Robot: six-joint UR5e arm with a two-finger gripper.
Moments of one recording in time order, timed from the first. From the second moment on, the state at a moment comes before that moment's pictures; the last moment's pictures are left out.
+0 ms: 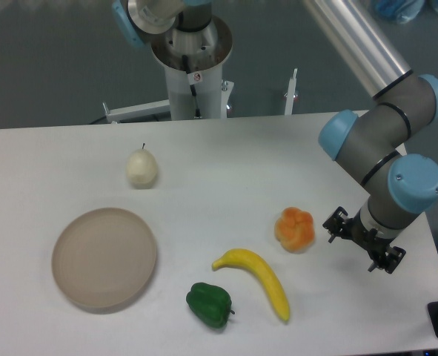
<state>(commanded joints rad) 2.46 -2.27 -1.19 -1.25 1.52 1.35</state>
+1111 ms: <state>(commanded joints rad) 2.29 -2.29 -1.26 -1.08 1.51 0.75</state>
